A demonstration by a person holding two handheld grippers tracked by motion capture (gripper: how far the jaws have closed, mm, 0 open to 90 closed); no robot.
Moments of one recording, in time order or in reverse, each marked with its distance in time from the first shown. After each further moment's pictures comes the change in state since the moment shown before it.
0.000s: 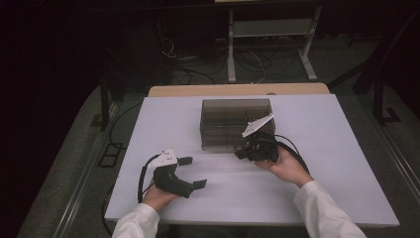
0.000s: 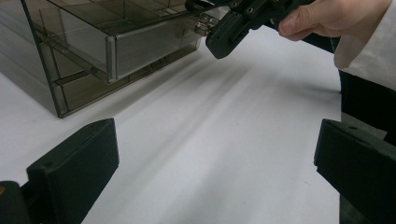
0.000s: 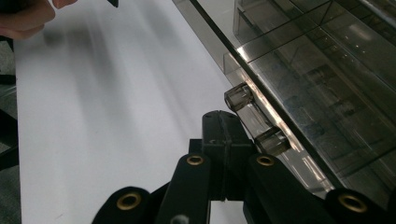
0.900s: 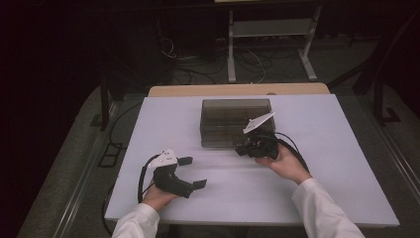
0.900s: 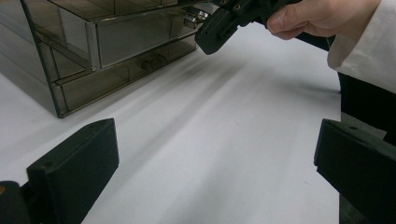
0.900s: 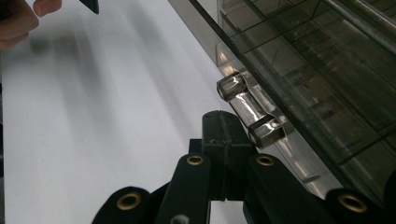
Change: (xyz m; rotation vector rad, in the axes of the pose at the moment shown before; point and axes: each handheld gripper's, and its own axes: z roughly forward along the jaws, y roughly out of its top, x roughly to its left) left arm 0.000 0.000 0.000 0.000 0.000 0.000; right arm -0.011 0.001 0.002 -0.012 -0.010 0.028
